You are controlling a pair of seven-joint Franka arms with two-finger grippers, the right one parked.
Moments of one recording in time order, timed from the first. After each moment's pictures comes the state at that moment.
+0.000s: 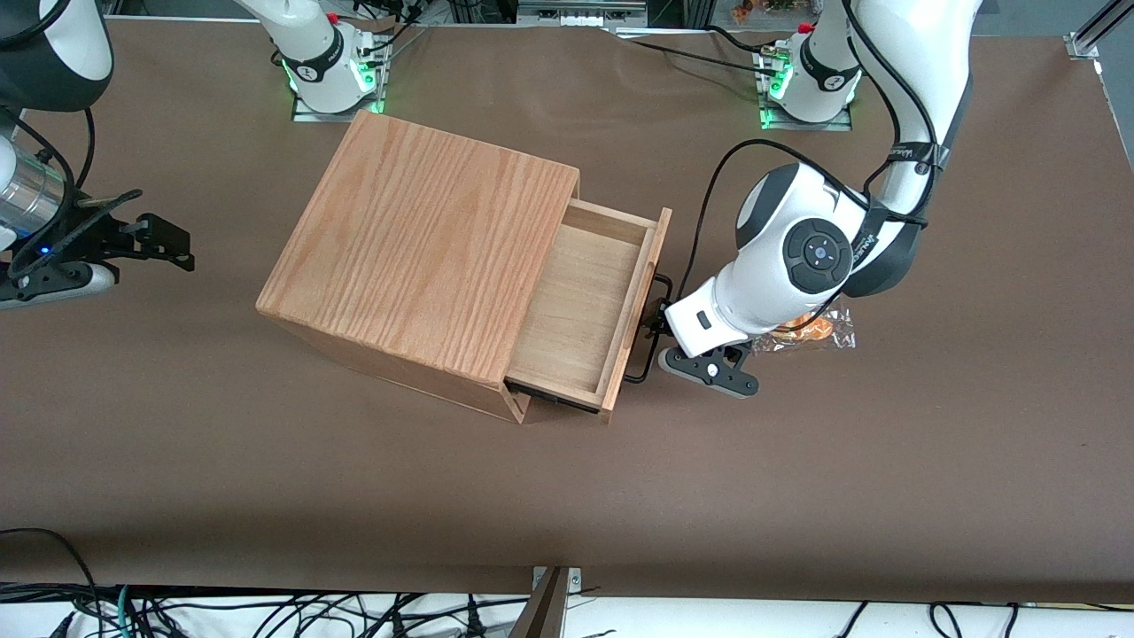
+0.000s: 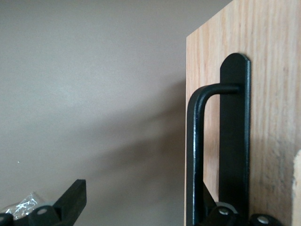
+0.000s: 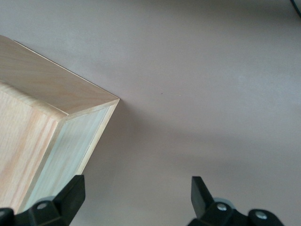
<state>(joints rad) -0.27 0.56 -0.21 -1.43 -0.12 2.05 -0.12</state>
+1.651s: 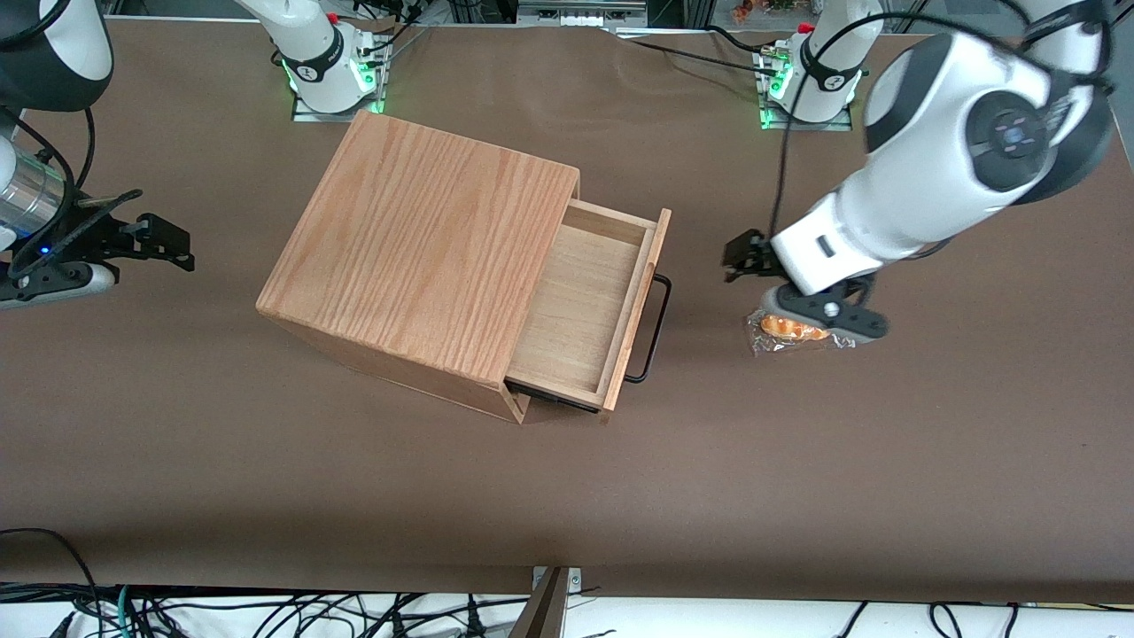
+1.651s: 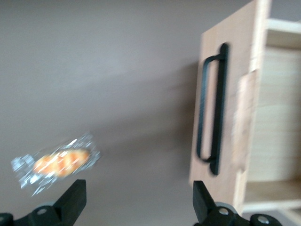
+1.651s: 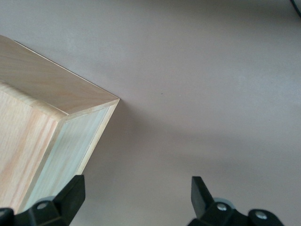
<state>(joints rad) -0.14 0.29 -0.19 -1.41 -0.14 1.66 -0.11</state>
